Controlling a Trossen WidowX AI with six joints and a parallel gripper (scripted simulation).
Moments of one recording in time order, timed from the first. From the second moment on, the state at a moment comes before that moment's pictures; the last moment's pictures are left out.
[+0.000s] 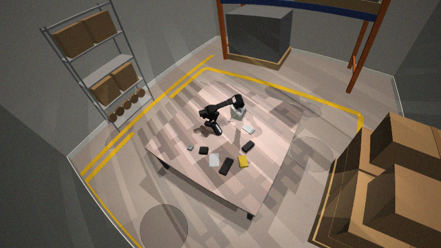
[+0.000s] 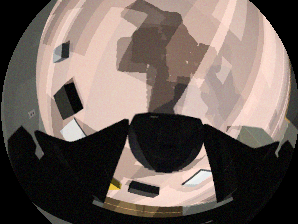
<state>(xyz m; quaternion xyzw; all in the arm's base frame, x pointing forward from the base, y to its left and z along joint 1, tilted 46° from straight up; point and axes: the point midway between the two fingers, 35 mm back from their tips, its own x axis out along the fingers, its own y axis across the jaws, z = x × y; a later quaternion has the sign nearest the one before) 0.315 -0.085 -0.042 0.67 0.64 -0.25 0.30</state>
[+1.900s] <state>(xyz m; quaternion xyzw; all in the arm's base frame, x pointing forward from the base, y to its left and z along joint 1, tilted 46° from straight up) 0.316 -0.098 -0.086 0.67 0.64 -0.25 0.30</state>
